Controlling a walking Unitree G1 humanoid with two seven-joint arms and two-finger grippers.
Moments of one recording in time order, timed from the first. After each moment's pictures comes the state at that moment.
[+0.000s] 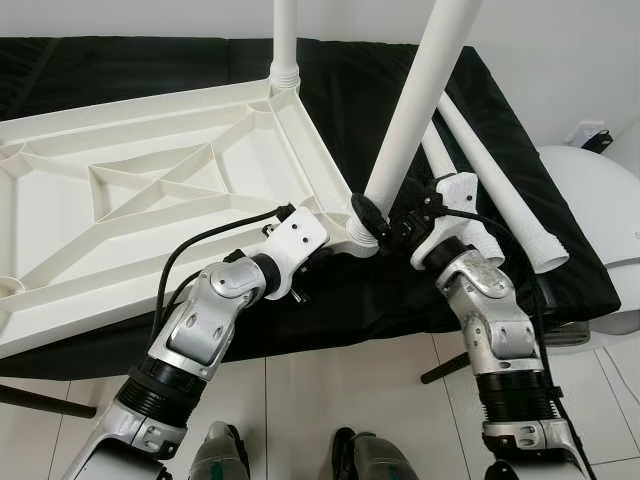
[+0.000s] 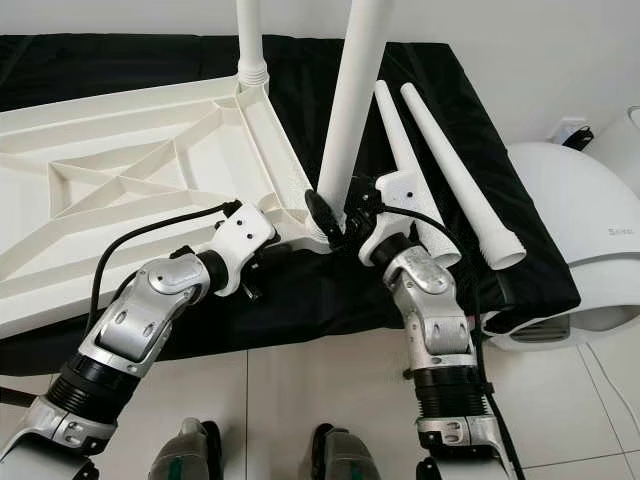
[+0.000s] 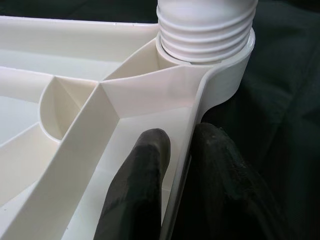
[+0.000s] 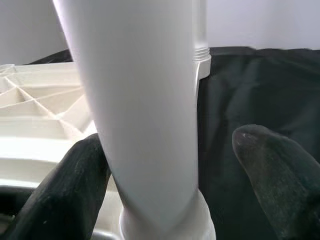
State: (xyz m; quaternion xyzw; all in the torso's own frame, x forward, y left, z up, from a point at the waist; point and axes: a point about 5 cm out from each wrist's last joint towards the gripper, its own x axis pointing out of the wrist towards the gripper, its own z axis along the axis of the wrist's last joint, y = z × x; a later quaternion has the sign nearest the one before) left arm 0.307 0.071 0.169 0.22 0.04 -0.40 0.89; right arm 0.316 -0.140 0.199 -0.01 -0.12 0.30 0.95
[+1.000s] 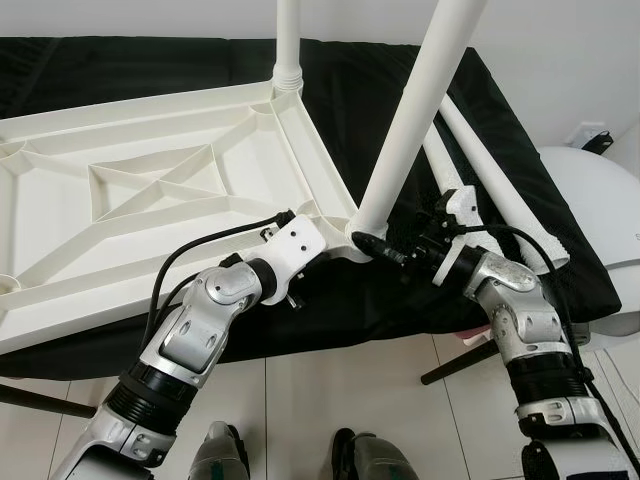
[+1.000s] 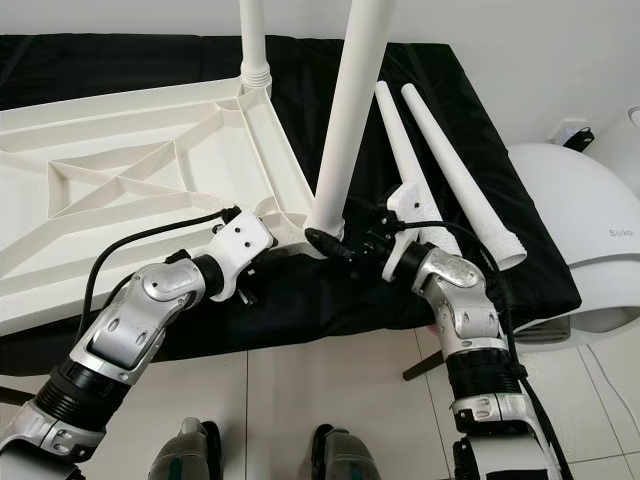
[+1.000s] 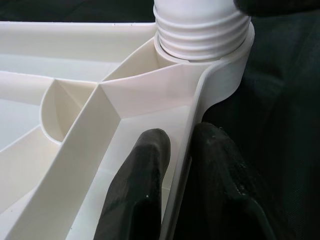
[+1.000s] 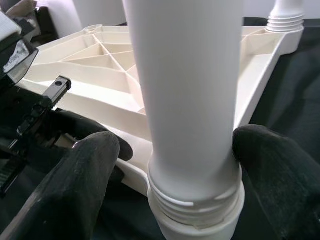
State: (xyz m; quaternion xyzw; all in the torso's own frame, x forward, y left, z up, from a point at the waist) left arm 0.300 0.072 0.167 0.25 0.03 -0.41 0.88; right arm 0.323 -0.157 0.180 -0.05 -0.07 0.46 0.88
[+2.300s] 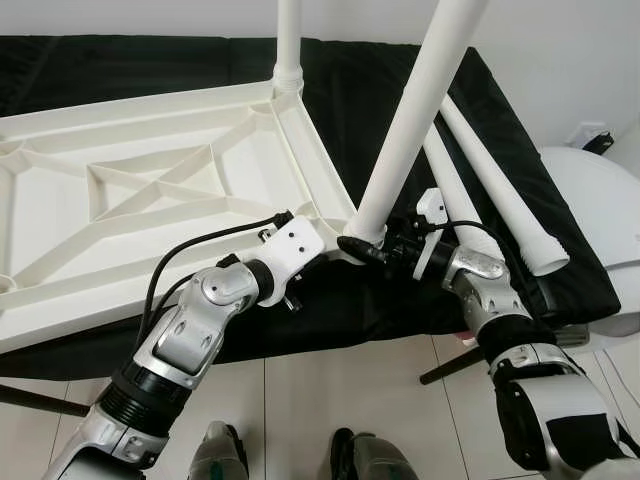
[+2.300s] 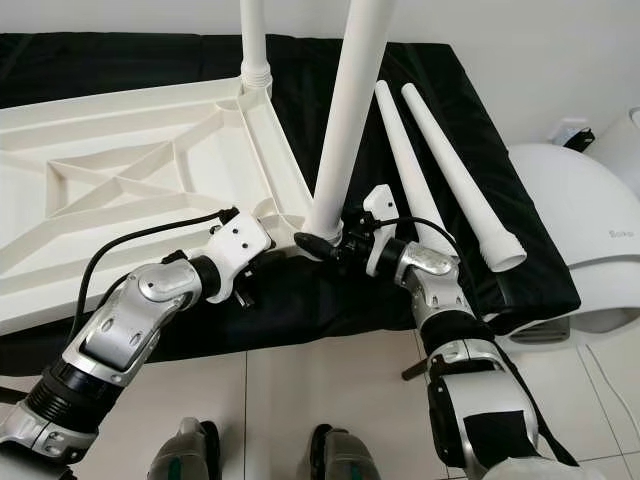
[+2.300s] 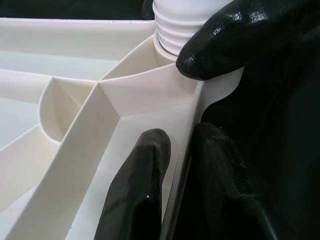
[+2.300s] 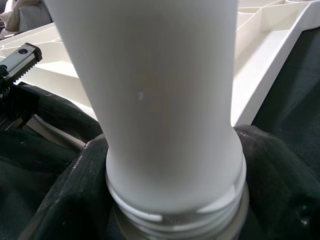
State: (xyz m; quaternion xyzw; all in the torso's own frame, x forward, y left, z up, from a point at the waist) left arm 0.297 0.075 0.167 0.25 0.04 -0.42 0.87; right arm 0.358 -0.143 0.156 -0.05 -0.05 0.48 0.88
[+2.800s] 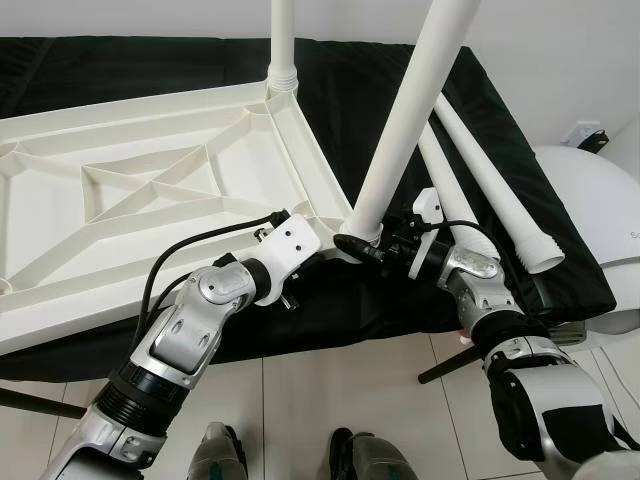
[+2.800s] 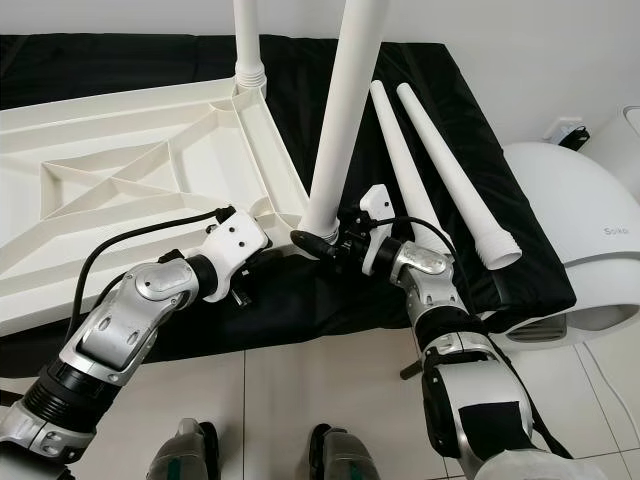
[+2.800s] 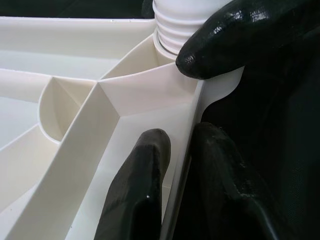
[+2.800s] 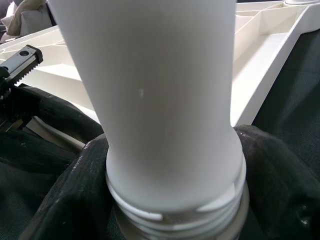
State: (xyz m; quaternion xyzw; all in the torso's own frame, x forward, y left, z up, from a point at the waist) left arm 0.297 0.077 0.168 0.25 0.04 -0.41 0.87; right arm 0.359 -0.140 0.154 -0.04 -0.06 0.48 0.88
